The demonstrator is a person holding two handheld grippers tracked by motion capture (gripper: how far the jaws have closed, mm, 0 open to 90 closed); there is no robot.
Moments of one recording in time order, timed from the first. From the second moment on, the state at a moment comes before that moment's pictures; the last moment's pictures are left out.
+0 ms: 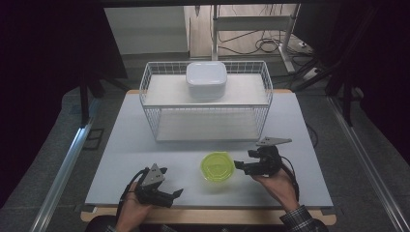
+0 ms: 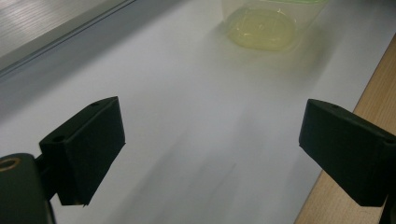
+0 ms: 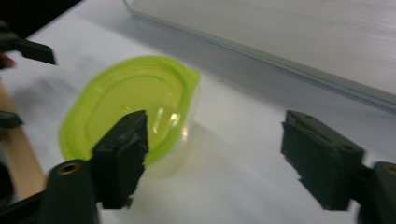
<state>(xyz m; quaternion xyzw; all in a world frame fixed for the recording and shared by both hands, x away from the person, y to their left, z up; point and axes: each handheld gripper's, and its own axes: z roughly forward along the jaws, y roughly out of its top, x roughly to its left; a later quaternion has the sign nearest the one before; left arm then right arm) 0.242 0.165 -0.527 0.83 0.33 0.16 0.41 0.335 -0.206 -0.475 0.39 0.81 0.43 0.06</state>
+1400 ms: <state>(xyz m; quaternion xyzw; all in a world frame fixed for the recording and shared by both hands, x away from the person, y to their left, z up) 0.241 0.163 -0.527 0.84 0.32 0.16 0.41 0.372 -0.188 -0.487 0.43 0.77 0.44 -0.15</state>
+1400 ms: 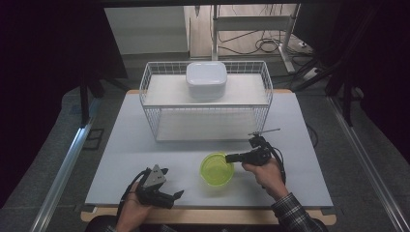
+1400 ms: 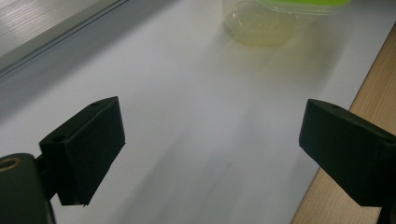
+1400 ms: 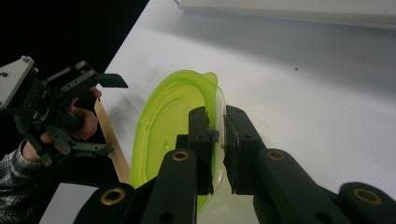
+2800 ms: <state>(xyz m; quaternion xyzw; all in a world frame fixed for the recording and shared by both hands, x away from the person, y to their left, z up) 0.242 0.167 -0.524 0.82 0.33 0.16 0.43 0.378 -0.201 -0.410 0.42 0.72 0.54 -0.15</state>
